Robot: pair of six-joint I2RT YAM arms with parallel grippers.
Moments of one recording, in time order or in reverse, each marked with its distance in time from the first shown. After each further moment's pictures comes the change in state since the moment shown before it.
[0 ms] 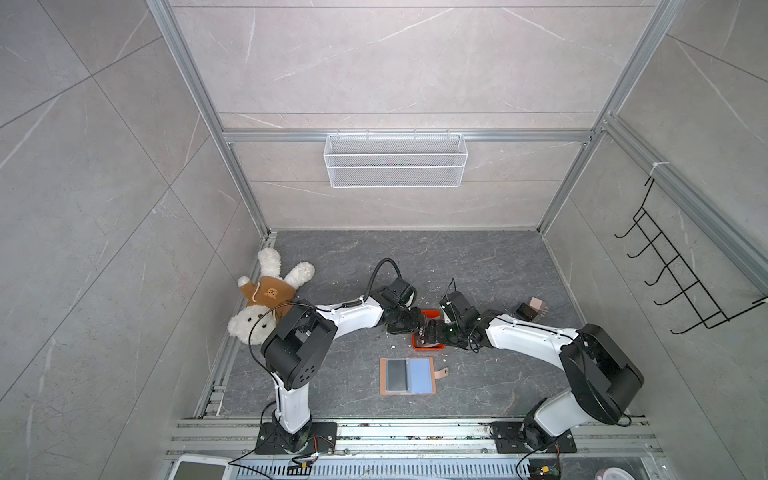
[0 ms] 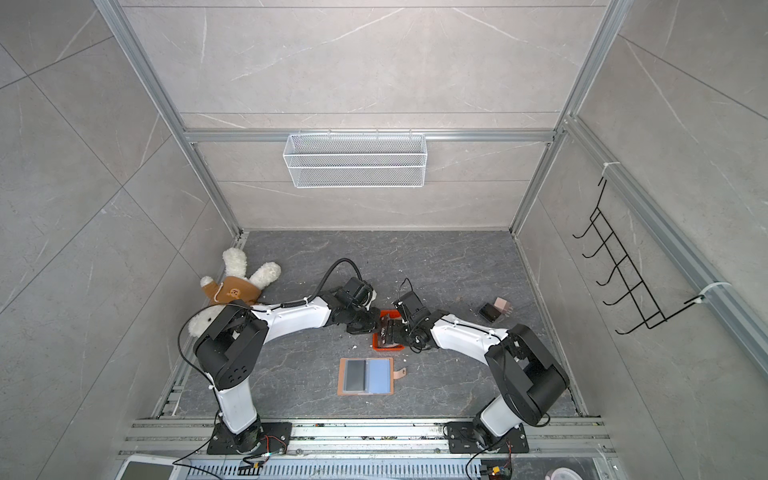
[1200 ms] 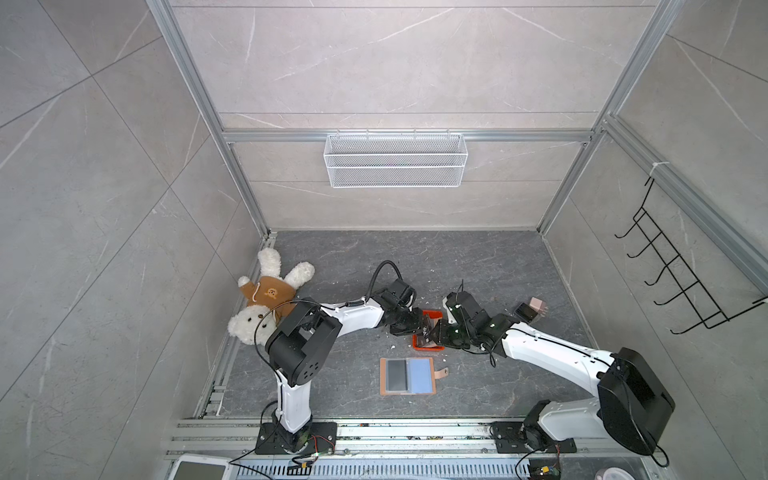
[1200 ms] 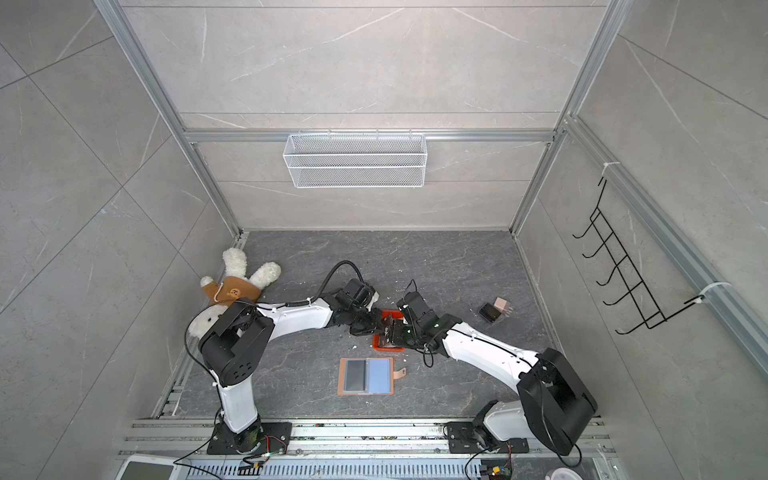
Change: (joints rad) left arm 0.000 0.033 -0.020 0.084 0.078 -0.027; right arm 0.055 -0.161 -0.019 -0.048 -0.049 0.116
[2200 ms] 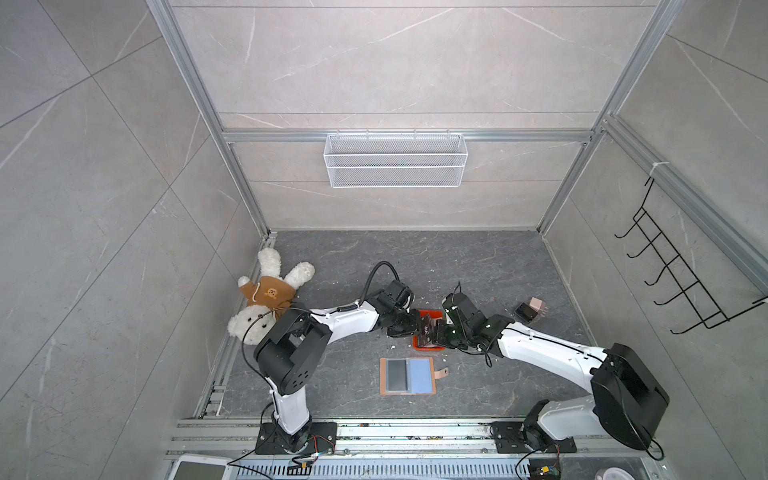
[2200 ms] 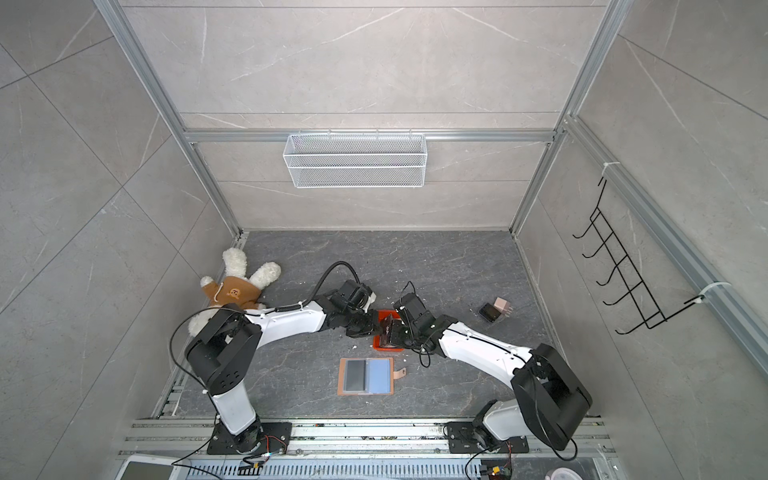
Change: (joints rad) left arm 0.000 -0.133 -0.072 -0.009 -0.002 -0.011; right arm 0.011 -0.014 -0.004 0.010 0.045 0.028
